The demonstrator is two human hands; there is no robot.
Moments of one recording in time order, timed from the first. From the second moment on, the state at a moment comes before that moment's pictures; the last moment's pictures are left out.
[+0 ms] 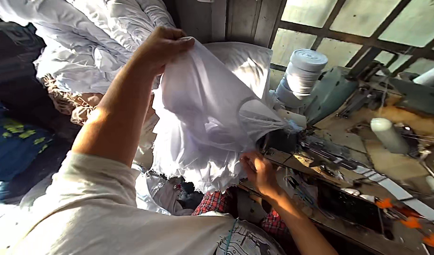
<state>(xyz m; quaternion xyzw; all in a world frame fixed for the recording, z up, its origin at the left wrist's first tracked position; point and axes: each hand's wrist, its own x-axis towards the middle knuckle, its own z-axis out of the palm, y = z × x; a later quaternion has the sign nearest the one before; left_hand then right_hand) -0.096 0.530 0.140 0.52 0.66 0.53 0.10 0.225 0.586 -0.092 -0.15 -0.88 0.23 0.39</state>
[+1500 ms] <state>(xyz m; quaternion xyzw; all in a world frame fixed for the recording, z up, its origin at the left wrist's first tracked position) -0.033 0.527 0.049 0.70 0.58 0.41 0.05 0.268 0.567 -0.122 -0.28 -0.47 0.63 0.54</state>
